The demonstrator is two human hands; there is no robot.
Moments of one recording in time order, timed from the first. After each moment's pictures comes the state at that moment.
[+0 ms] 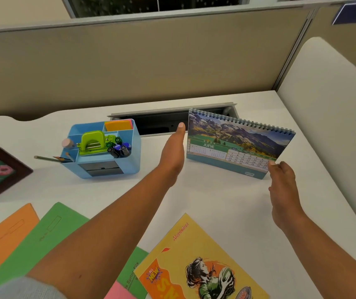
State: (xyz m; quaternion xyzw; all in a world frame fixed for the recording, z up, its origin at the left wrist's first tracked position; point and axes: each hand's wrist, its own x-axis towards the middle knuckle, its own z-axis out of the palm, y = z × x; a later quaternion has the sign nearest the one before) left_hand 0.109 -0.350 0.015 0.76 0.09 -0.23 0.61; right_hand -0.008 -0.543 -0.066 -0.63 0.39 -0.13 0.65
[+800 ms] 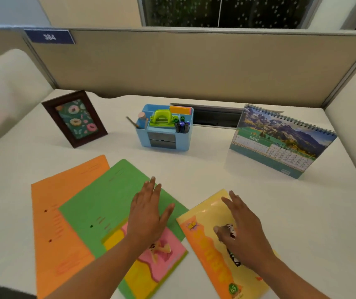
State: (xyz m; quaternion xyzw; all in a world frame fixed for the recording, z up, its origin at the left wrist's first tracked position) left_hand -0.076 -0.126 -0.096 0.99 -0.04 0.00 0.14; right_hand -0.125 -0.397 -0.085 -0.94 -0.05 0.02 0.33
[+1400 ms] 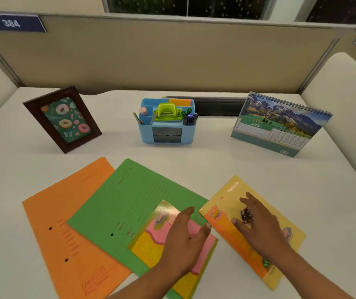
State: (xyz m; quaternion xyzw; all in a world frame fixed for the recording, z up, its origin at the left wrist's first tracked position) left_hand -0.133 -0.106 -0.061 0.83 -0.02 -0.21 0.51; right_hand -0.153 -0.332 -0.081 -0.95 0.12 0.03 0.27
